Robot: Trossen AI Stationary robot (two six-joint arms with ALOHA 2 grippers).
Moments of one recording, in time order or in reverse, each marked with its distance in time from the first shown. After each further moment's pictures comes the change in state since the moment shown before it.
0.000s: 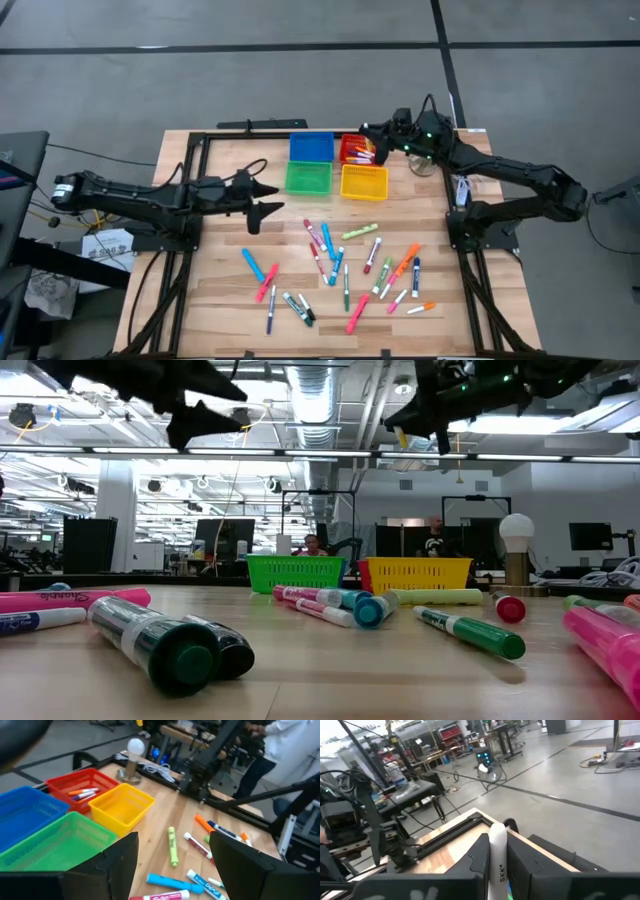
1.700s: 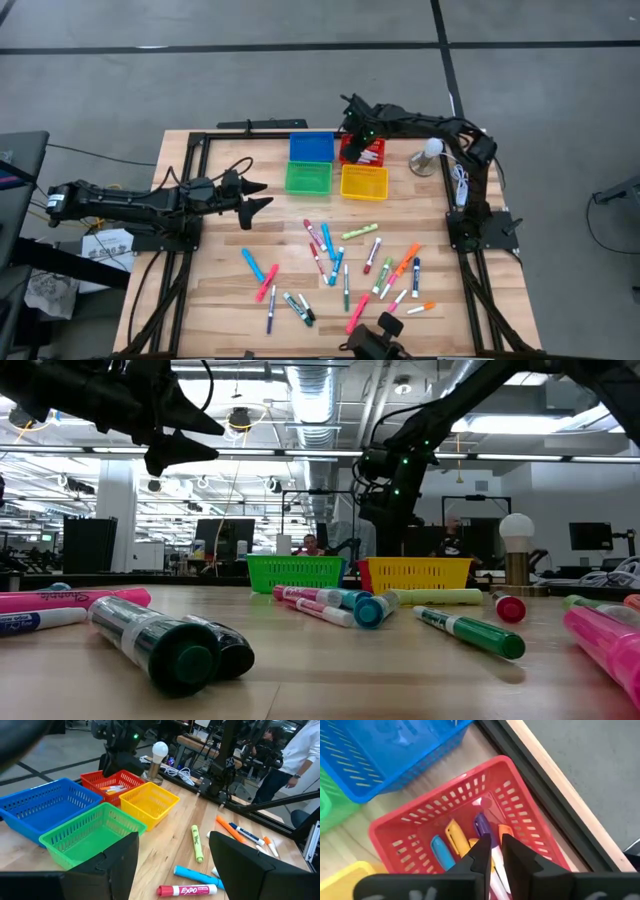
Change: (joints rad) left arm 0.070 -0.160 -0.188 0.057 -0.012 0.017; right arm -0.117 0.803 0.678 -0.923 0.169 -0.367
